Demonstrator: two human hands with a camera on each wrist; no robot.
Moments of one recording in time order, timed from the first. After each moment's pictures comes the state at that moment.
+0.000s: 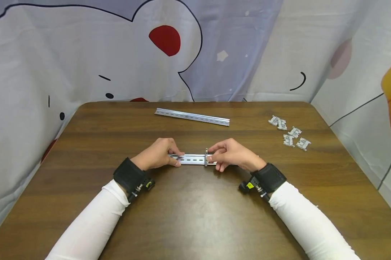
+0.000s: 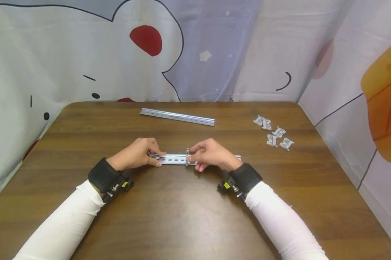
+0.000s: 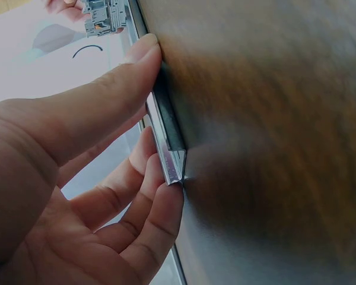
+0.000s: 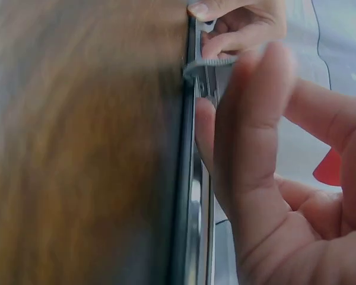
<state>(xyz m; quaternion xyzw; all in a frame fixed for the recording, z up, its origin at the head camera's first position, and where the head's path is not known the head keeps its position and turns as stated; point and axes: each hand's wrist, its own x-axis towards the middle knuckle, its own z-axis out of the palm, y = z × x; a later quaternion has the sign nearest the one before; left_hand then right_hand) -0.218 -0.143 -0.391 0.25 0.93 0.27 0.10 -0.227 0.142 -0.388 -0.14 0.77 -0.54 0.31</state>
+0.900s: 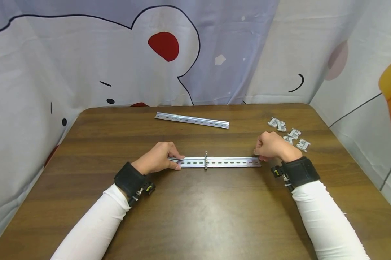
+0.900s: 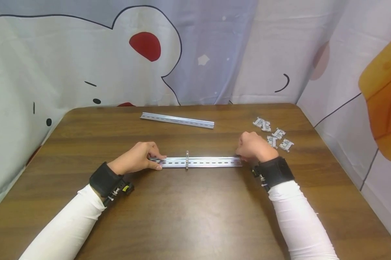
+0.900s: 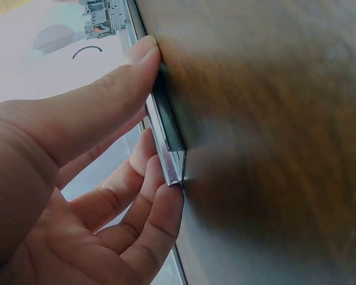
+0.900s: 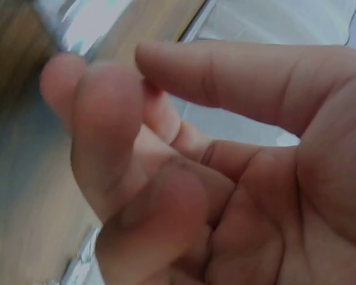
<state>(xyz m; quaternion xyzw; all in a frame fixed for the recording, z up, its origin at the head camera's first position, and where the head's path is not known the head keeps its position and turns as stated) -0.213 -0.144 -0.390 0.26 0.92 0.27 0.09 -0.246 0.243 -0.349 -0.14 0.96 -0.17 0.18</state>
